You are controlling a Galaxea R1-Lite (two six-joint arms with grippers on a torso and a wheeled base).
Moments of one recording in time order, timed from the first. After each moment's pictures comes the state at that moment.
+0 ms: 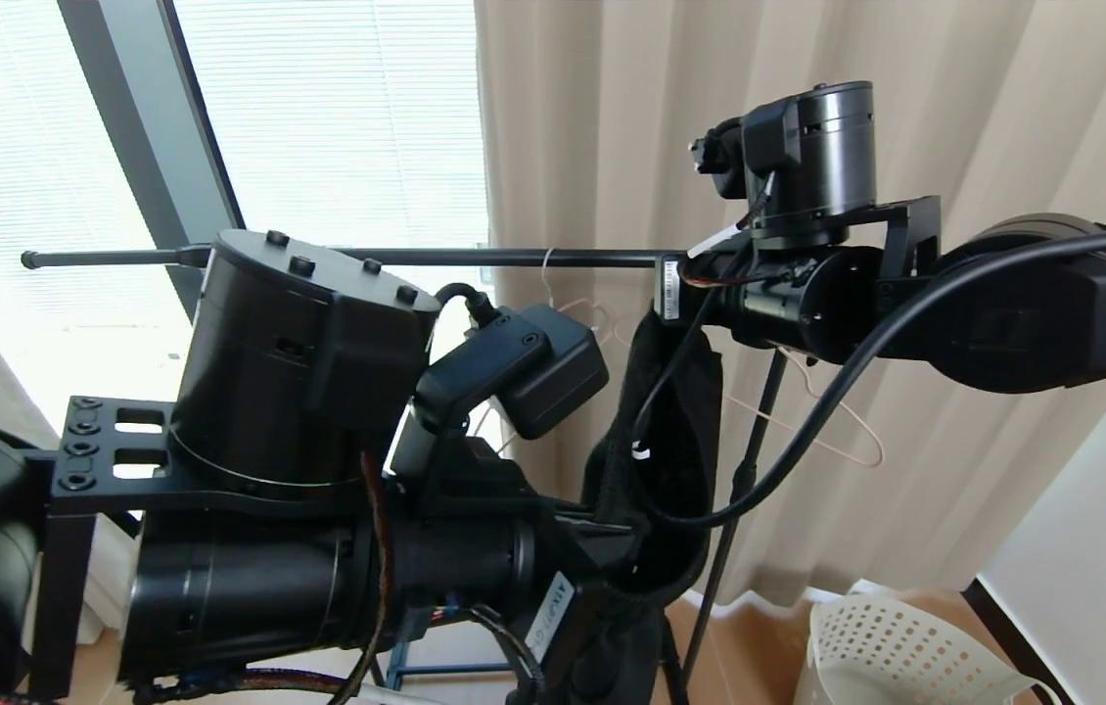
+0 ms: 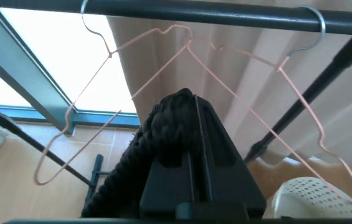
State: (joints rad) left arm -0.93 1.57 -1.03 -0.03 -0.10 0.00; right arm 0.67 1.92 -1.59 0.02 -0.55 0.26
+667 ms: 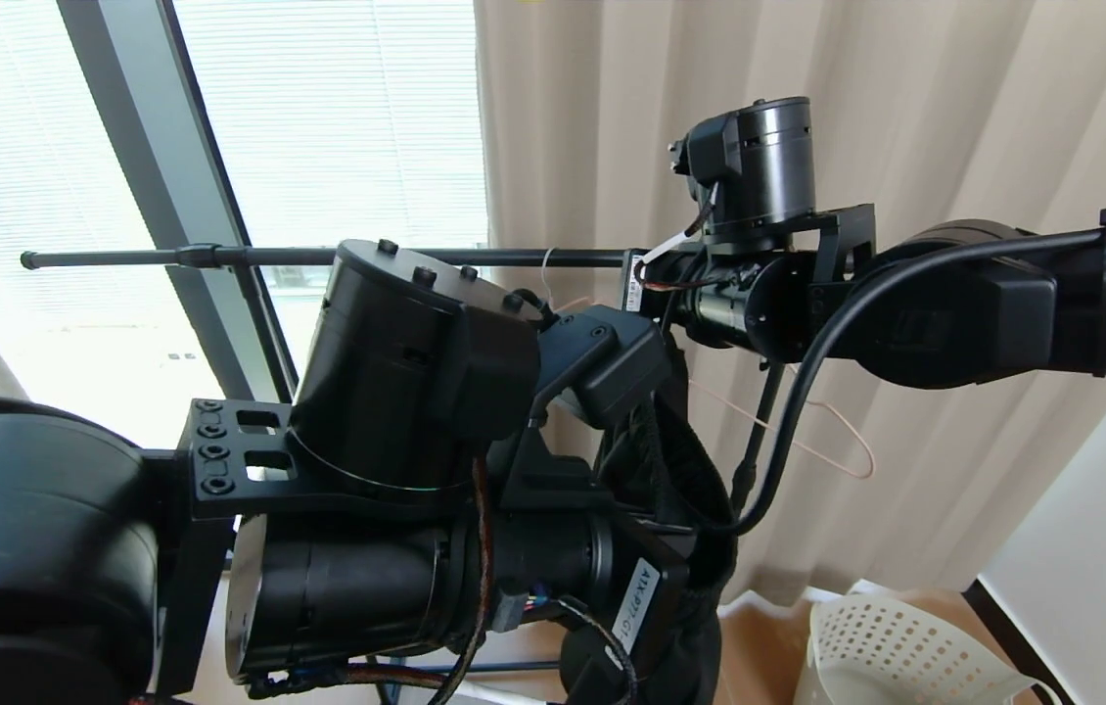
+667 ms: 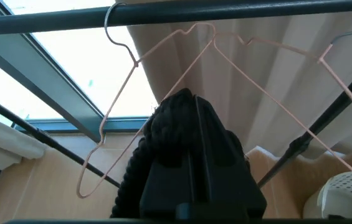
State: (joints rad) left arm -0.97 1.65 -1.09 -0.07 -0.09 -0.11; right arm 0.69 2.00 -1.67 0.04 -0.54 0.40
